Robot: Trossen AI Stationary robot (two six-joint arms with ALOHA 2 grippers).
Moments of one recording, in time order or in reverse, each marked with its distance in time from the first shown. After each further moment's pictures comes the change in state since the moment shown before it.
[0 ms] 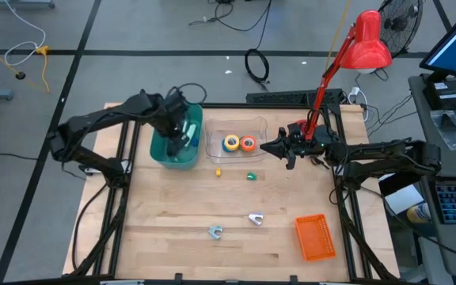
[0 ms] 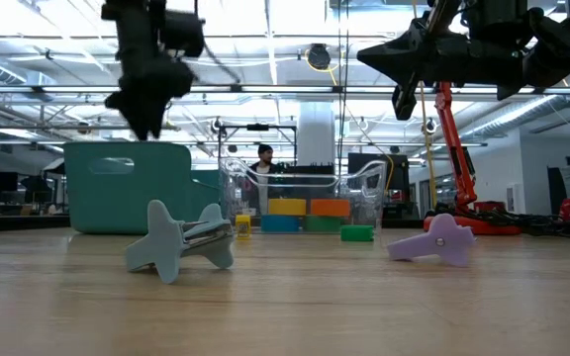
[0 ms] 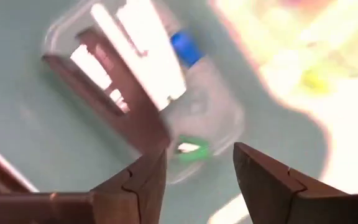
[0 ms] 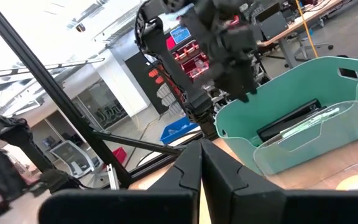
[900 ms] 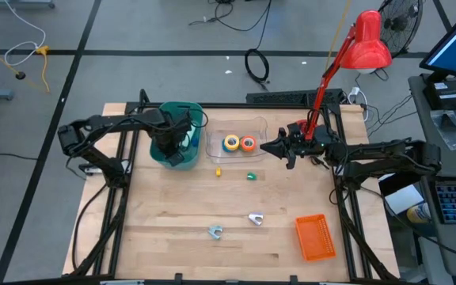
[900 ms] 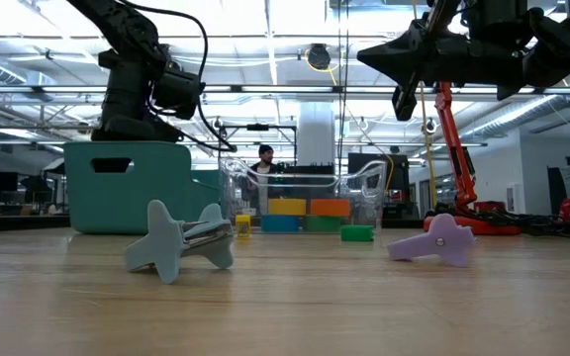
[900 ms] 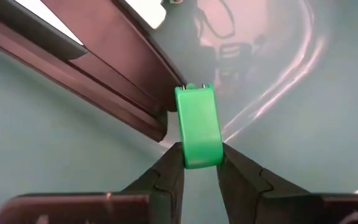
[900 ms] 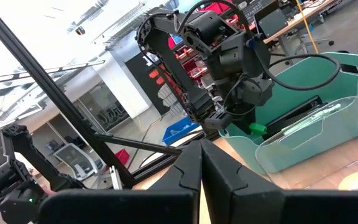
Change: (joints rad) left arm -0.010 0.117 -0.262 0.070 0.039 0.164; right arm 0.000 0.000 0.000 -0.001 0.001 0.028
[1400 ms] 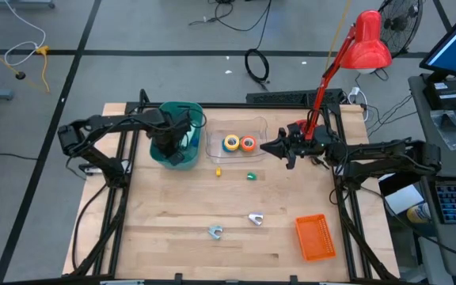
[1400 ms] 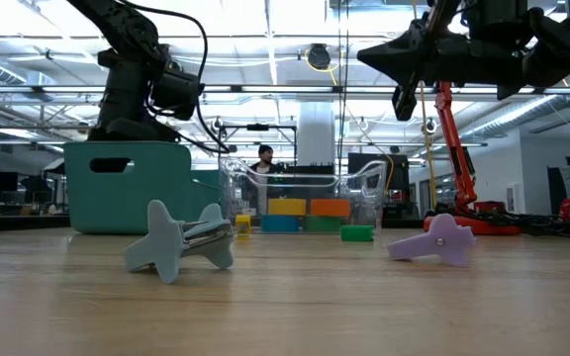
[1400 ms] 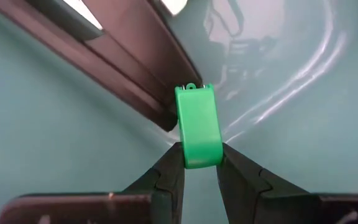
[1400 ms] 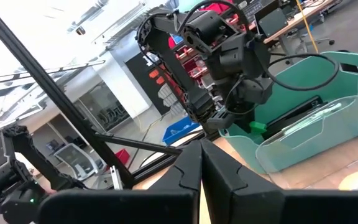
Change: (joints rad) left arm 0.000 0.000 0.000 -0.020 -0.025 -0.069; right arm 0.000 0.000 0.000 0.000 0.001 0.002
